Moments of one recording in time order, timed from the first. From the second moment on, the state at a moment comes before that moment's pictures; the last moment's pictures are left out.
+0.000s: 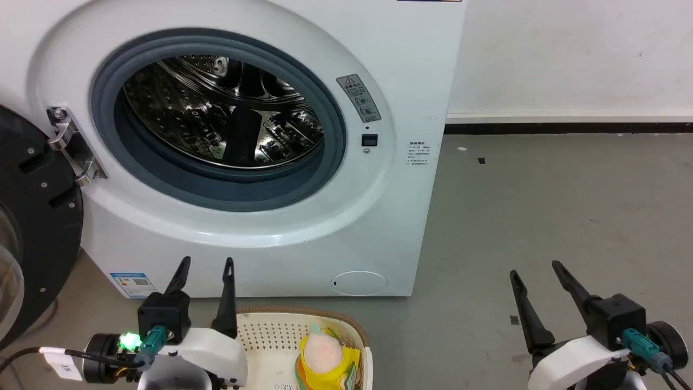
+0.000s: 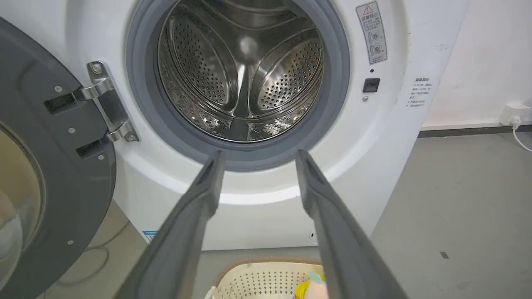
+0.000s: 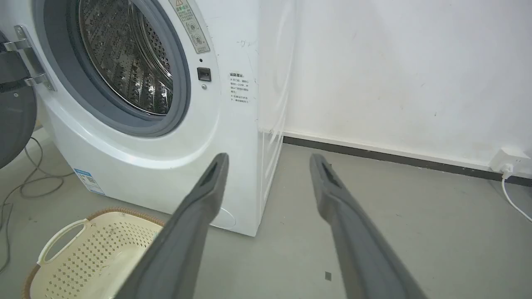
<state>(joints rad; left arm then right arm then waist) -0.01 0.05 0.00 0.01 0.00 0.01 0.00 0.01 -0.05 0.00 0.00 0.01 0.13 0.00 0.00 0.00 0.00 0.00</state>
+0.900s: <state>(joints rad) -0.02 0.05 -0.07 0.10 -0.05 0.01 -0.06 0.01 -0.05 -0.01 -0.01 0.06 0.13 -0.06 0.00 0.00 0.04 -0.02</state>
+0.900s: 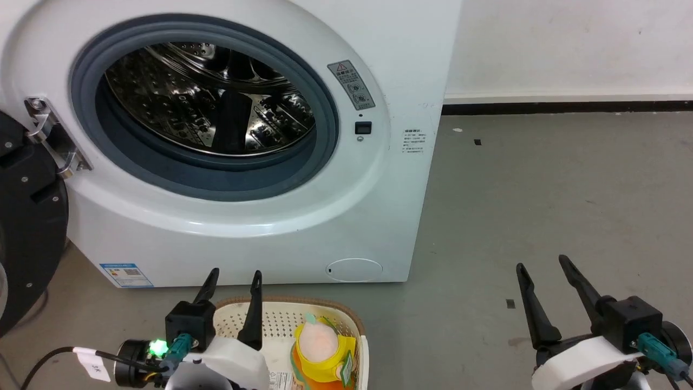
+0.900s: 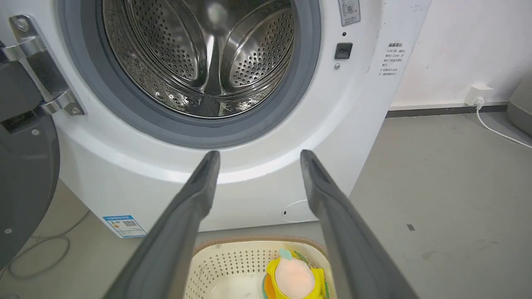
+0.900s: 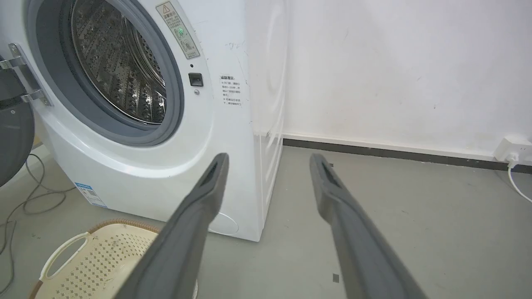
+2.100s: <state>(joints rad) -0.24 0.08 -0.15 0.53 -0.13 0.01 -0.13 -0.03 -0.05 0.02 -0.06 0.10 0.13 -0.13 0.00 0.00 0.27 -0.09</state>
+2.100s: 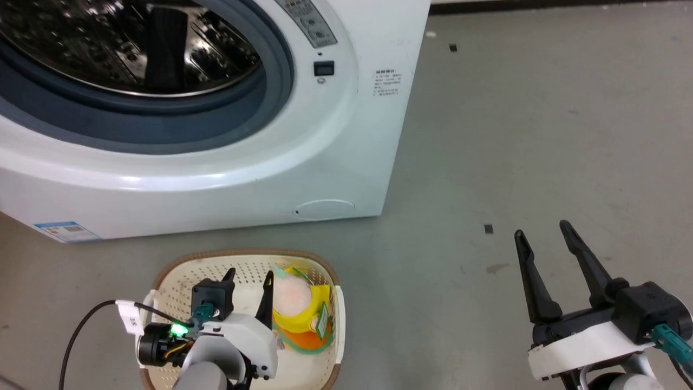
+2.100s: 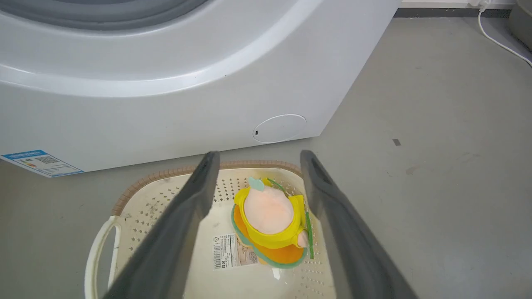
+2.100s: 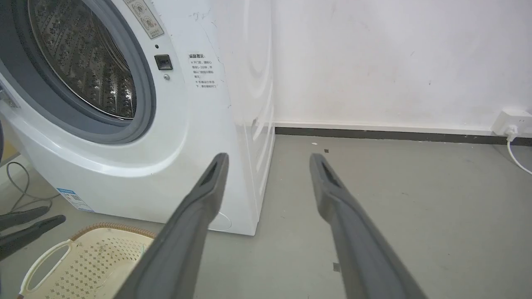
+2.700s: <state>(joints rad) -0.44 0.12 -0.21 0.82 -0.15 0.01 -0.11 -0.08 -0.05 0.04 -0.10 0.15 0.13 -0.17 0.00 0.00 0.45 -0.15</state>
